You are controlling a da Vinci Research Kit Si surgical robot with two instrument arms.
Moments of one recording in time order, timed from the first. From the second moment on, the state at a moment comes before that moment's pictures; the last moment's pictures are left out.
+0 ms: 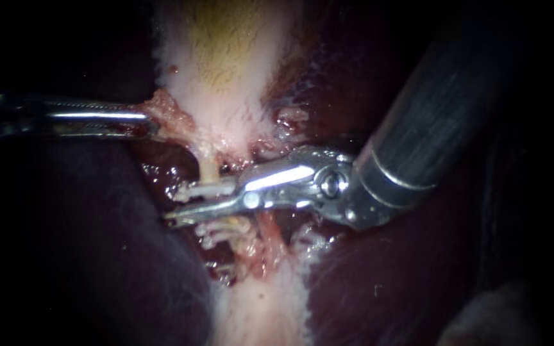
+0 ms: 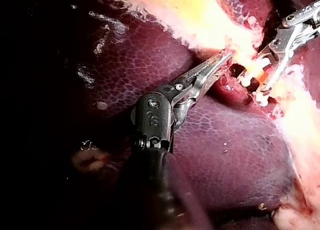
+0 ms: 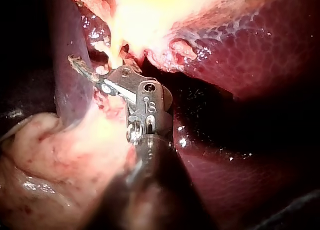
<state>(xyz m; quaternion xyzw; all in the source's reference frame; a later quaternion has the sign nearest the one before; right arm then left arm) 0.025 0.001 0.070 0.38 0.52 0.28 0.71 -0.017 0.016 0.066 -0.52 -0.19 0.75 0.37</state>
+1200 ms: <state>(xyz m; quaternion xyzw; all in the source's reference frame) 0.006 0.000 0.066 0.25 0.58 0.13 0.76 -0.016 0.016 0.066 -0.52 -0.19 0.75 0.37</state>
